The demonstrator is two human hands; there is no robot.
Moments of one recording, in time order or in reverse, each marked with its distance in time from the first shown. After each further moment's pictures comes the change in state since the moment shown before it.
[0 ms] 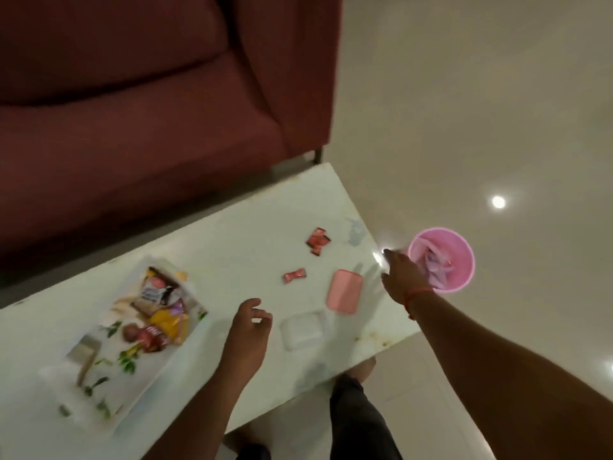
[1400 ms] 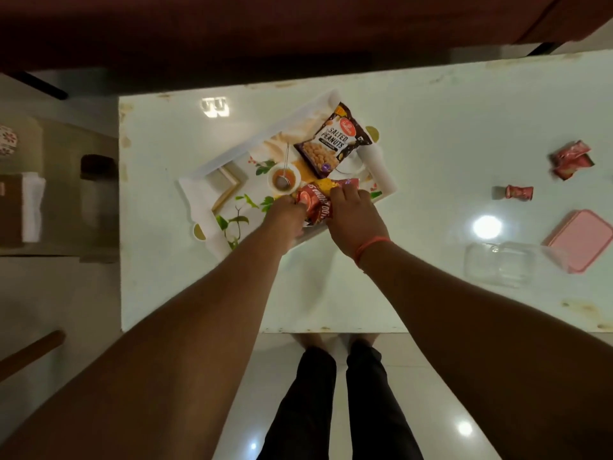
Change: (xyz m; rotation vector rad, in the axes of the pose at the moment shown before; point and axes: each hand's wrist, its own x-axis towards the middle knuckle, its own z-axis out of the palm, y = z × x) left_hand 0.103 -0.223 -0.240 -0.308 0.221 -0.390; right_hand -0.100 -0.403 0.315 -0.250 0.108 -0.726
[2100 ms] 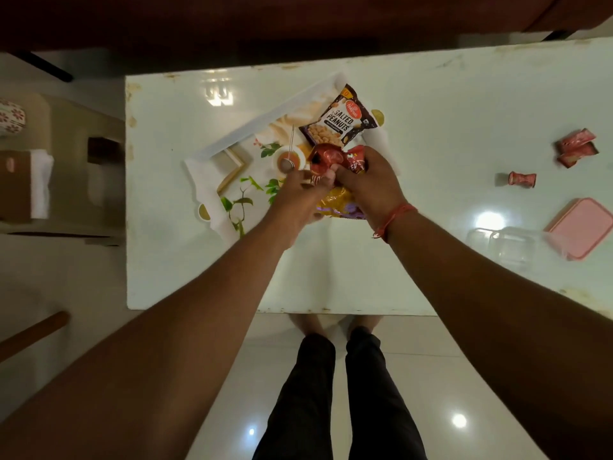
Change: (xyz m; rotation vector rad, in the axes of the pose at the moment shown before) left_hand -0.042 -0.004 -0.005 -0.225 -0.188 0.231; right_hand -0.007 -0.006 -0.056 1.144 0.013 0.323
